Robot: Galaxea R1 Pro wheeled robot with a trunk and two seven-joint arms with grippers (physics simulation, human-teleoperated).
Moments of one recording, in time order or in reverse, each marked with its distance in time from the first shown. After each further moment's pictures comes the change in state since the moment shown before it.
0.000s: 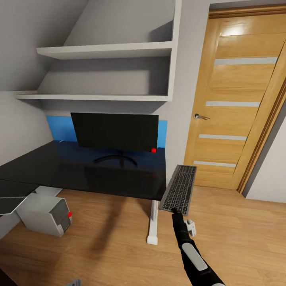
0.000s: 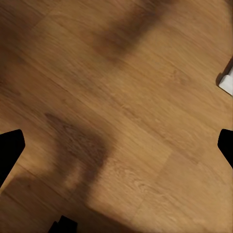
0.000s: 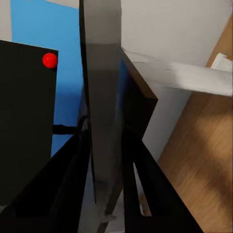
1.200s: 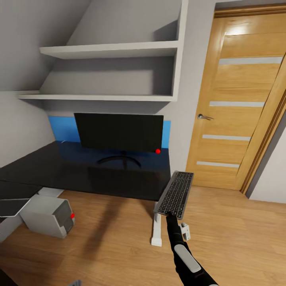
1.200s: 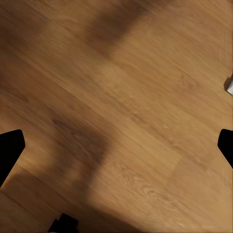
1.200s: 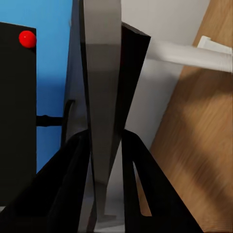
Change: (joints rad) left arm 0.000 -0.002 -0.001 0.007 0.000 0.000 0.000; right arm 0.000 0.016 0.161 0.003 -0.145 -0.099 -0.090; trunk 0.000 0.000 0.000
